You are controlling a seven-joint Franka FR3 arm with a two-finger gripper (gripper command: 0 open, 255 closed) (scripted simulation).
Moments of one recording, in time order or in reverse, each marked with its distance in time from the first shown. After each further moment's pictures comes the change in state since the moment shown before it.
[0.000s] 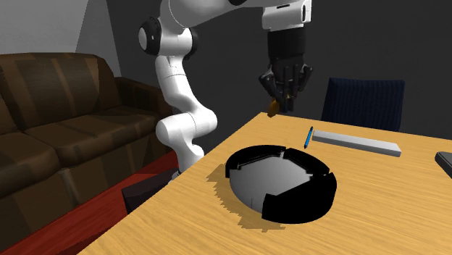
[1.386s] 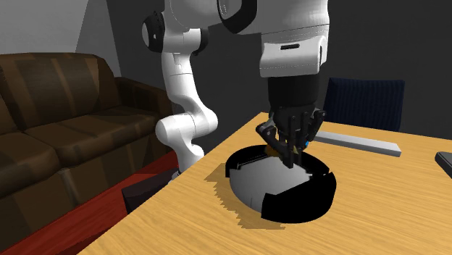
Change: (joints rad) arm -0.053 0.242 -0.132 0.049 -0.034 0.168 -0.201
